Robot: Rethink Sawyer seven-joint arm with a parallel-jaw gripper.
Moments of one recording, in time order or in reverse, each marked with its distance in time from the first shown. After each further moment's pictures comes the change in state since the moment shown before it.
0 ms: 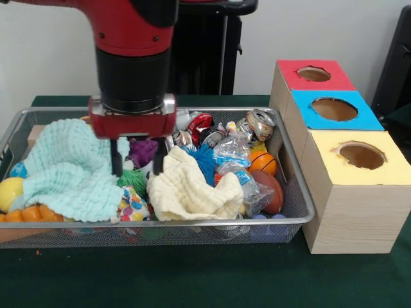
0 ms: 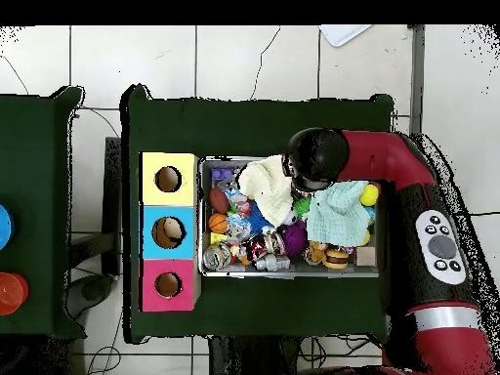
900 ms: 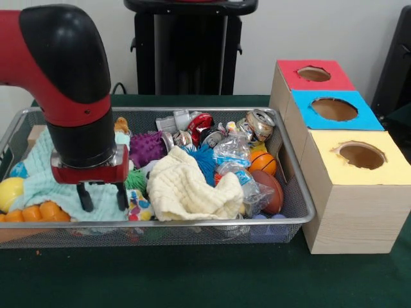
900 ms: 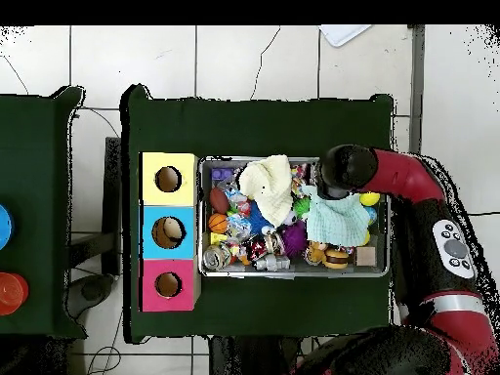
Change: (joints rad) arm -0.113 0.196 0.026 -0.082 0.007 -0.019 0.000
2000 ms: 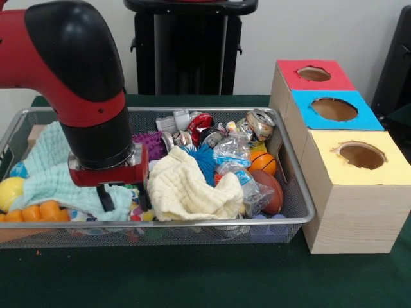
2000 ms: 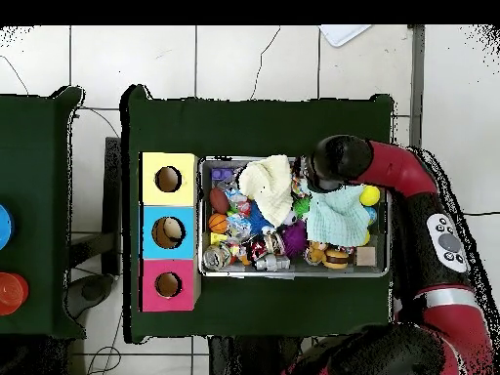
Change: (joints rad) arm 0.010 0.005 0.038 -0.012 0.055 0.036 0.000
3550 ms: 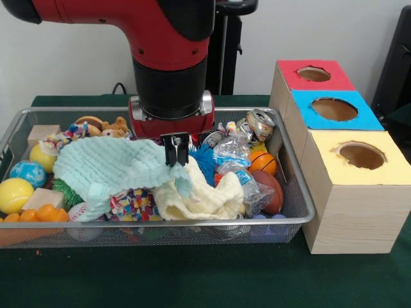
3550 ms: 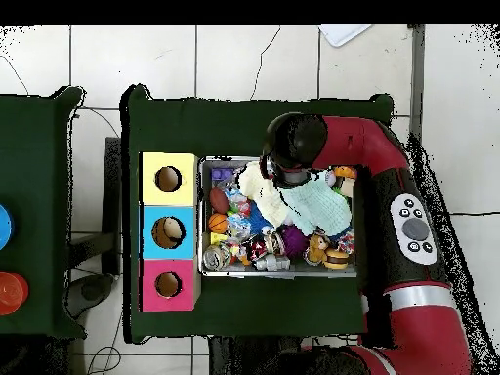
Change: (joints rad) arm 0.166 -0.151 -0.049 0.025 -0.003 0.185 0.000
